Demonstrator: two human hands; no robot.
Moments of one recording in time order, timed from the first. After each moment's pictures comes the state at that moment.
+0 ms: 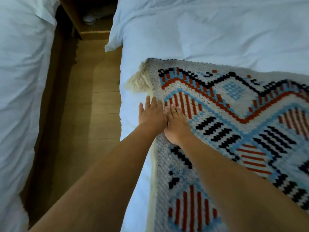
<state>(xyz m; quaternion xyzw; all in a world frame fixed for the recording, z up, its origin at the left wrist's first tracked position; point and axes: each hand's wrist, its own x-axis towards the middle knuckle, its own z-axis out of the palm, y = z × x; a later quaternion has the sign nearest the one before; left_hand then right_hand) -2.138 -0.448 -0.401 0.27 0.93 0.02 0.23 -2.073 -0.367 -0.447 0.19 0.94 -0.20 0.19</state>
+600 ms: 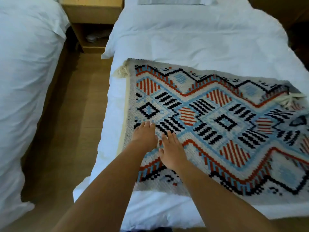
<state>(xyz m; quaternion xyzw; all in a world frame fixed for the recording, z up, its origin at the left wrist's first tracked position) -1.845 -0.494 -0.299 0.31 0.92 0.04 0.25 -1.747 -0.406 -0.332 0.19 0.94 -0.20 0.19</state>
